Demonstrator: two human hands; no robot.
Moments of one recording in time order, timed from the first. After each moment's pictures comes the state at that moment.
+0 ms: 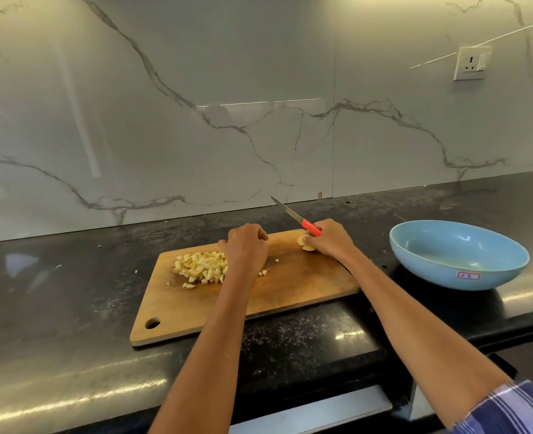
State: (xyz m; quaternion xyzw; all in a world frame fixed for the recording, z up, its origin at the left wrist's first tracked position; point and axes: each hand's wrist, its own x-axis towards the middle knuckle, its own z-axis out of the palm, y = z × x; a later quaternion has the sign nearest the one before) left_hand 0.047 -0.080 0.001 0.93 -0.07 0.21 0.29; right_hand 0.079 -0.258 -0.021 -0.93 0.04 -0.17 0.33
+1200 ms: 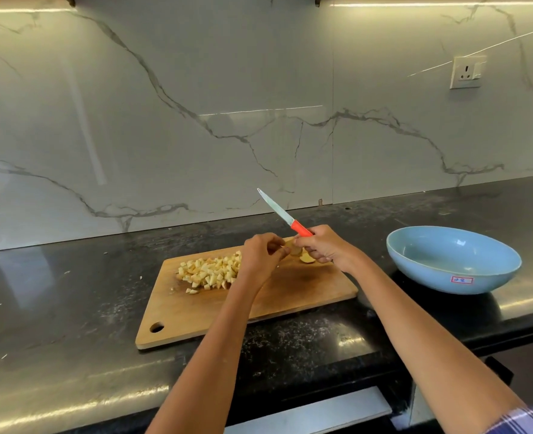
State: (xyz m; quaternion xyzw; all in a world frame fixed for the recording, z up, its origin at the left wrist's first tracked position) left_hand 0.039 -0.086 -0.007 0.87 -0.22 0.19 0.41; right_hand 0.041 -0.243 0.000 -0.80 -0.03 -0.03 0.60
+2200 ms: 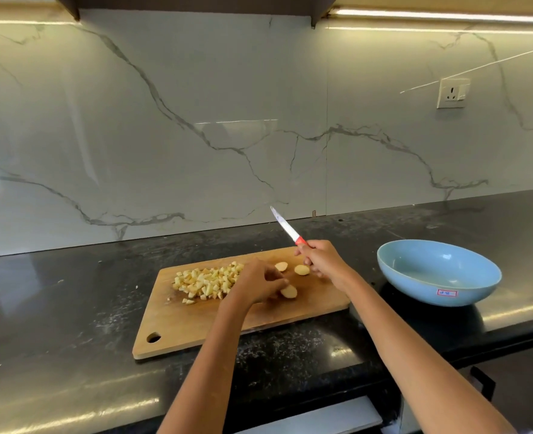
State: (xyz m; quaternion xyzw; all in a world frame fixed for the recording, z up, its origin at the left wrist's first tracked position) left_hand 0.022 -0.073 -0.006 0.89 -0.25 0.01 0.37; right_hand 0.030 -0.243 -0.006 -0.81 0.01 -0.11 0.57
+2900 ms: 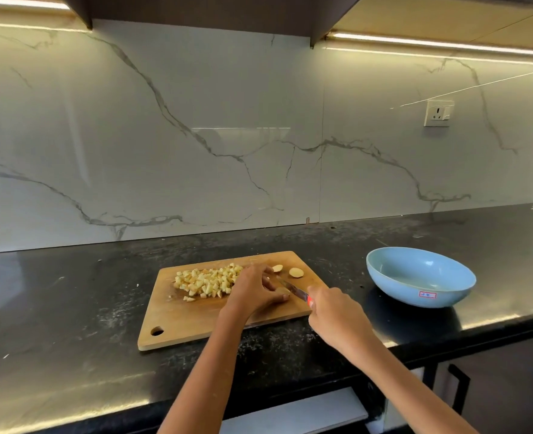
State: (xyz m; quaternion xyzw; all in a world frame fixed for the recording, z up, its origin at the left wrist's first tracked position) left_hand 0.013 -0.070 -0.021 0.89 -0.24 0.10 0.37; right_hand -0.102 -0.206 -0.006 -0.98 0.05 -0.12 0.13
